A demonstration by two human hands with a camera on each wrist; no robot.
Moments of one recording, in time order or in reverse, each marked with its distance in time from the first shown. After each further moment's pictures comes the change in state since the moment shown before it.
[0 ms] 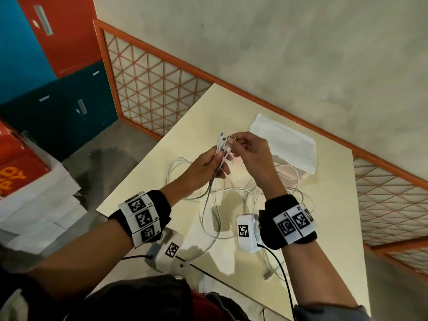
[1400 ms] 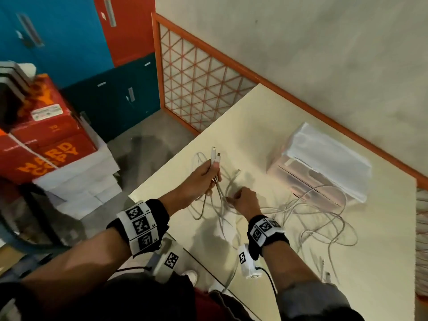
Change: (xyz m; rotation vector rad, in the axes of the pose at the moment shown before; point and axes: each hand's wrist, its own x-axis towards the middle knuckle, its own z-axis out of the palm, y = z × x) left_hand -0.032 -0.032 -0.047 -0.037 0.291 -0.266; right_hand -0.007 0.148 0.084 -0.630 -0.383 0.435
